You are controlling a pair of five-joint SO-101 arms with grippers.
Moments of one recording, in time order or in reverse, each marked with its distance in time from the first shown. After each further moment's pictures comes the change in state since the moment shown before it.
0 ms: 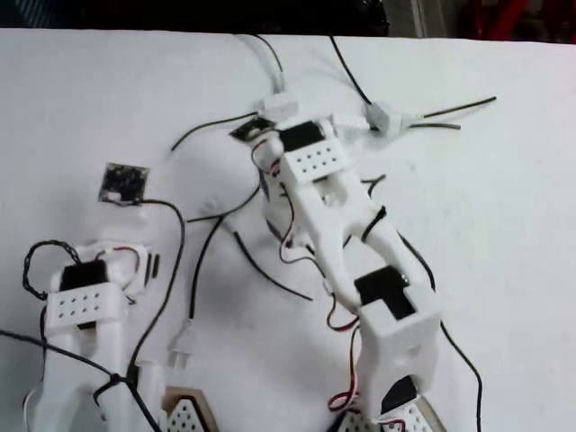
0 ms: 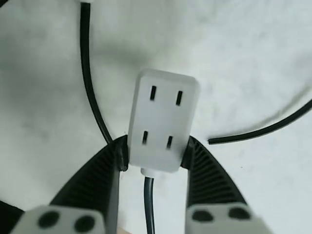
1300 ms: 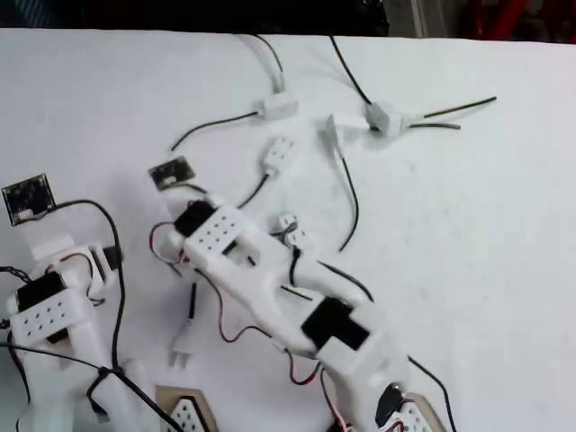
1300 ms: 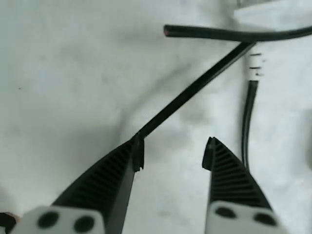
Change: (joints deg) left arm -17.7 0.0 -0.4 -2.0 12.9; right arm -26.6 4.1 5.9 -21.7 -37.1
